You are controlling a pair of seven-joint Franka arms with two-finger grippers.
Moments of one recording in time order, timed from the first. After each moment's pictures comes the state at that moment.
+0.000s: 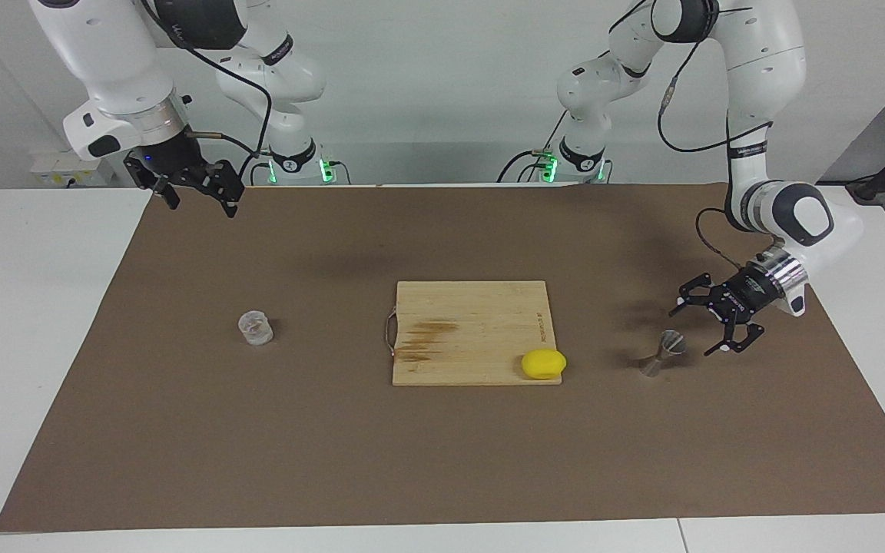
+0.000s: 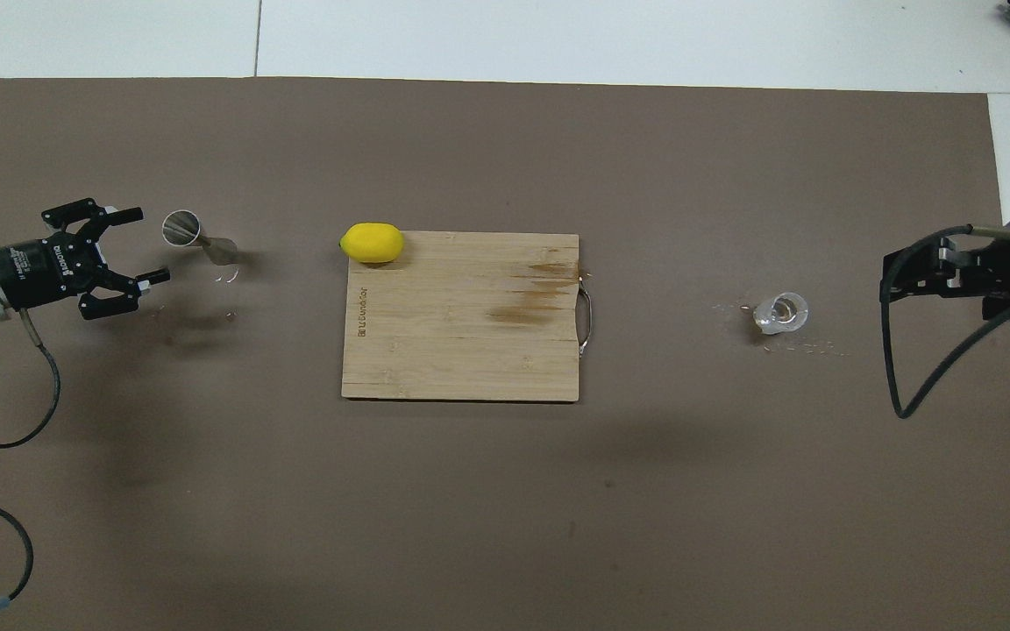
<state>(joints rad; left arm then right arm) 0.37 0.36 -0.08 -1.94 -1.26 1.98 -0.95 -0.02 0.00 0.06 -1.58 -0.02 1.52 0.23</state>
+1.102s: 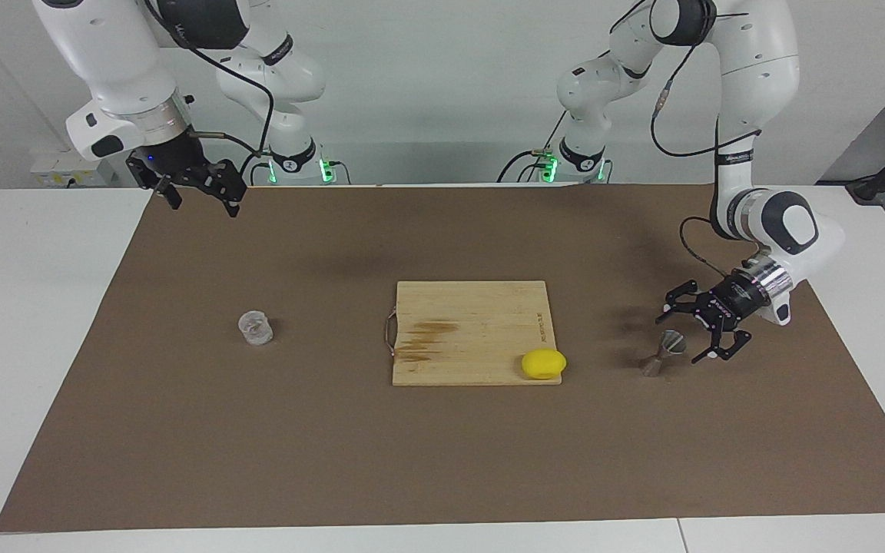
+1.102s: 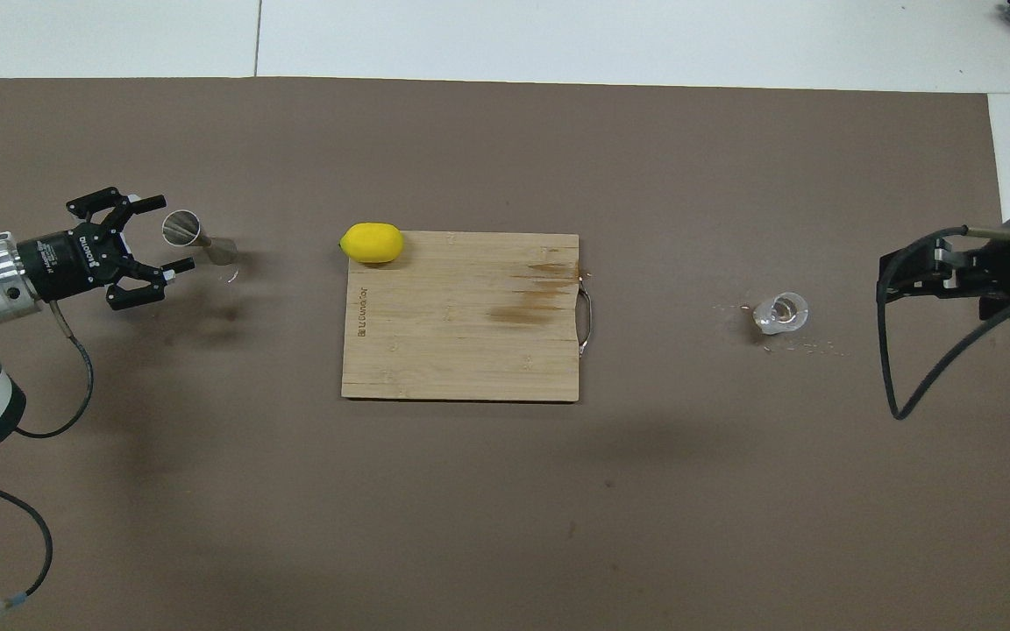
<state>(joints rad) 0.37 0.39 -0.13 -1.95 -1.35 2.00 -0.88 -0.02 0.00 0.06 -1.58 -0.02 1.52 0.23</state>
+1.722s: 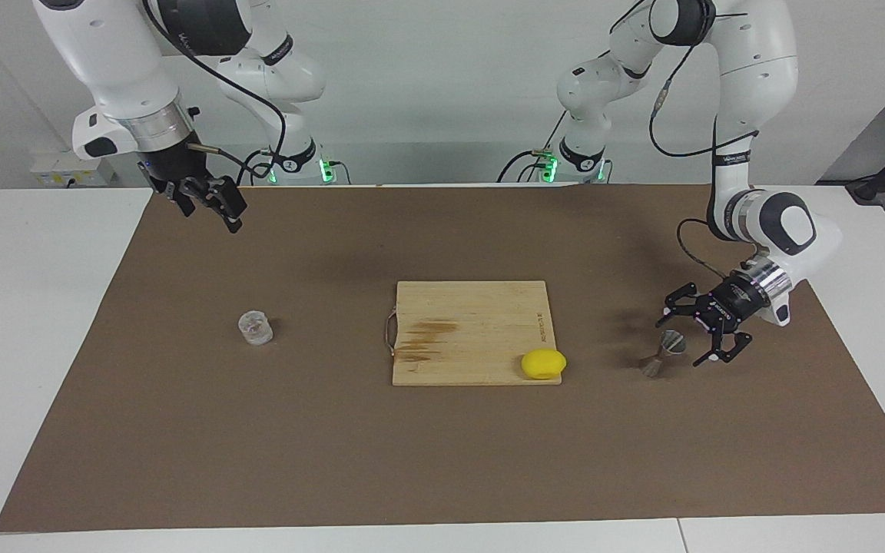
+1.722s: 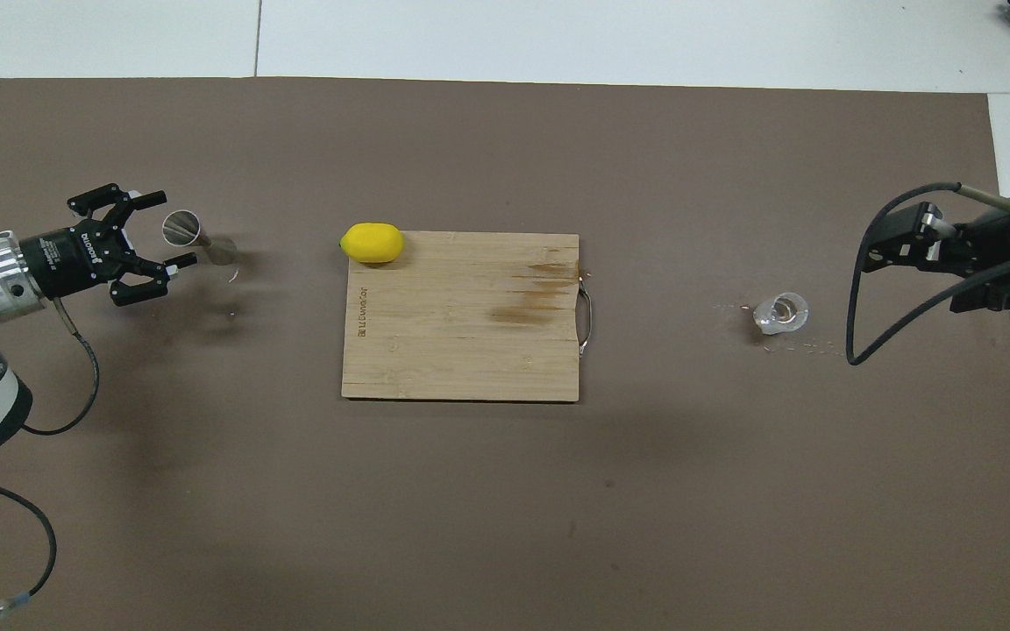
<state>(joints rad) 0.37 0.39 -0.14 -1.95 -1.37 2.02 -0.88 -0.02 0.00 0.06 -1.61 0.02 1.63 0.53</state>
